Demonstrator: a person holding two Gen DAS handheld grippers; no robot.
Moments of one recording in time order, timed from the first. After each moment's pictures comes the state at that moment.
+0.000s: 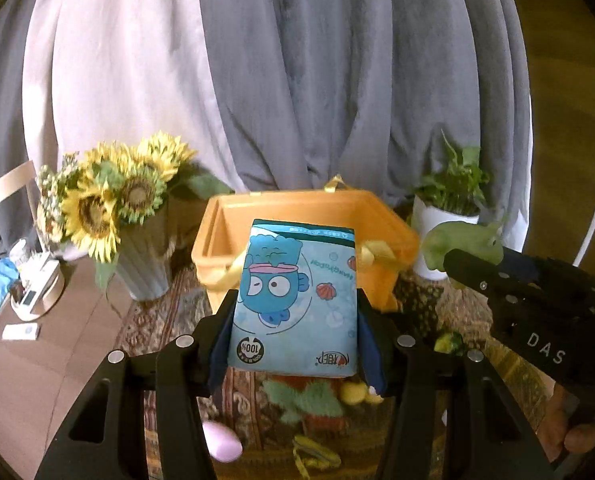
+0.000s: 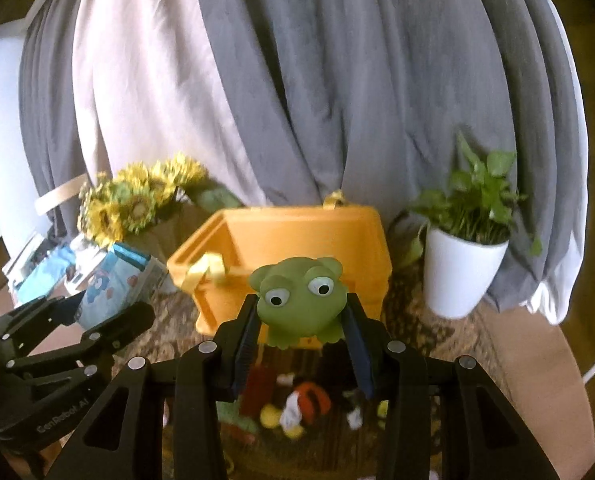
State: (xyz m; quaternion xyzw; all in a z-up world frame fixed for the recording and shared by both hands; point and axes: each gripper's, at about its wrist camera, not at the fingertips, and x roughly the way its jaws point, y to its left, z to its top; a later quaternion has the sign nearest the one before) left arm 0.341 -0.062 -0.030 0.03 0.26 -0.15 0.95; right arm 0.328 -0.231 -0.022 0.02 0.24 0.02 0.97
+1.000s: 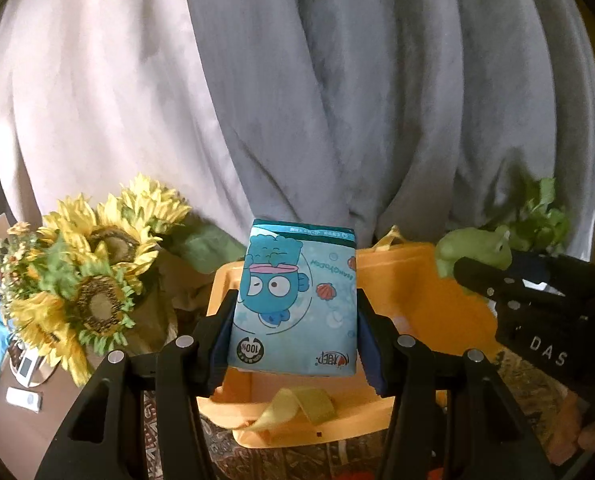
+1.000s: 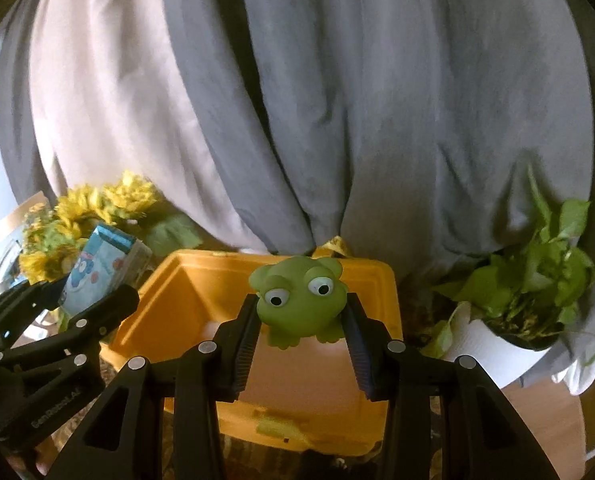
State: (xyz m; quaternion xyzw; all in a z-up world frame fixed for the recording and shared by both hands) left arm 0.493 -0.091 -0.022 0.06 0.26 -0.11 0.96; right arm 0.495 -0.258 -0.019 0.02 0.28 0.02 0.96
